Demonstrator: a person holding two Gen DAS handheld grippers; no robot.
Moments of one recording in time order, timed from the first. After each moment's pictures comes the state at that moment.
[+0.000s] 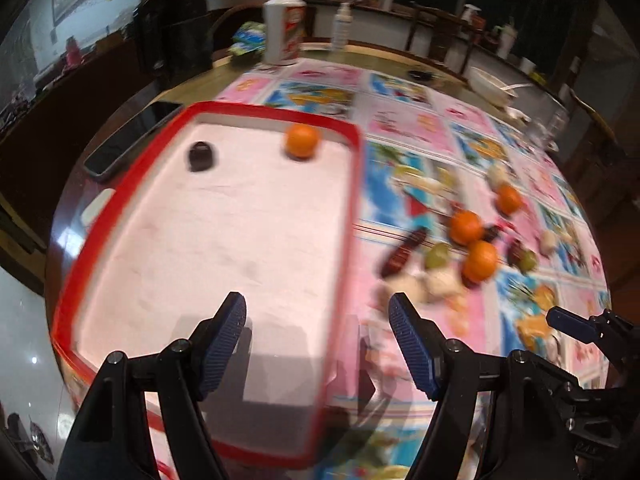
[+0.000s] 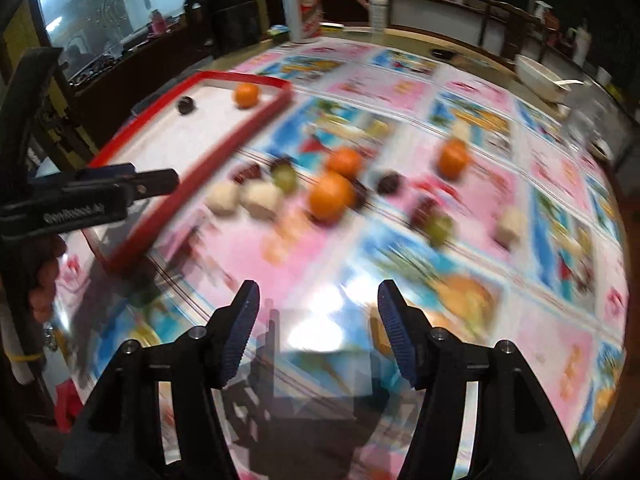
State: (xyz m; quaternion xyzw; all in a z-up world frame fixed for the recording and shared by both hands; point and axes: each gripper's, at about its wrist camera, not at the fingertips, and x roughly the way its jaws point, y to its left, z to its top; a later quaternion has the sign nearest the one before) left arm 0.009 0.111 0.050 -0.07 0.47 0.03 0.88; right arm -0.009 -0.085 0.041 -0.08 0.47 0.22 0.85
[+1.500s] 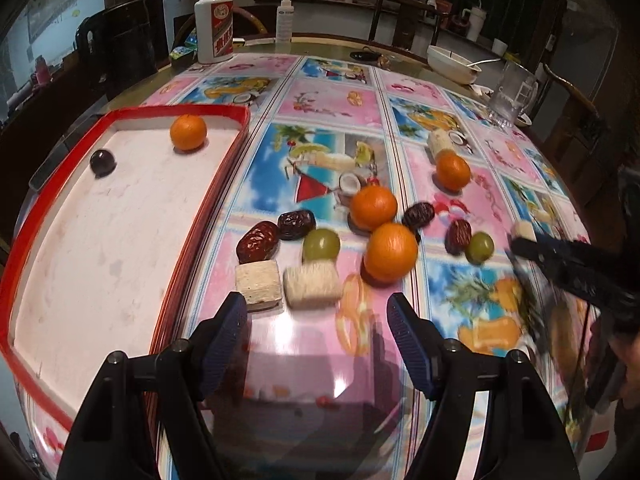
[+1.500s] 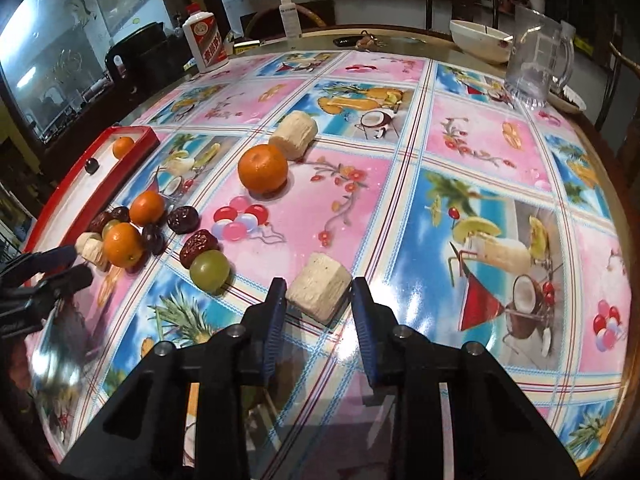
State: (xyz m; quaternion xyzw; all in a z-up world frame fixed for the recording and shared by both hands) left arm 0.033 0.034 0.025 -0.05 0.47 0.00 0.88; right arm 0.090 -0.203 0.005 -0.01 0.46 0.20 0.86
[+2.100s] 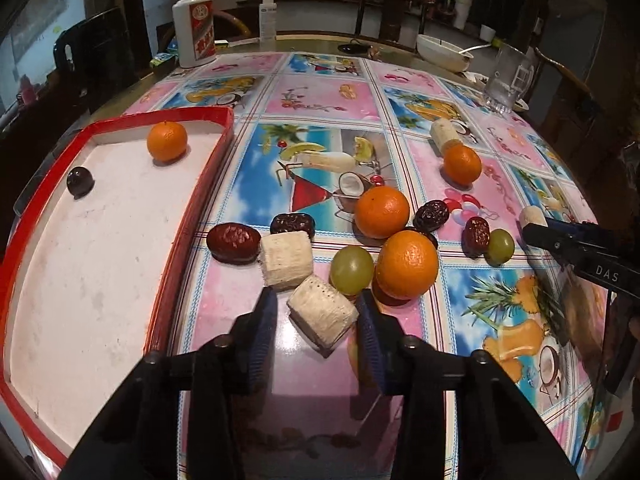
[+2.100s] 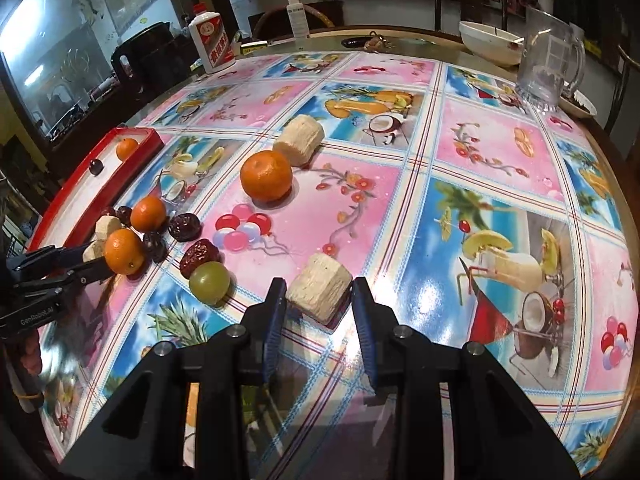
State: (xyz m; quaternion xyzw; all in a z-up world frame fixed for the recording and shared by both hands) left arm 0.043 0.038 0.012 -0.03 0.47 -0.03 0.88; right arm 0.100 -0.198 0.003 -0.01 0.46 0.22 0.86
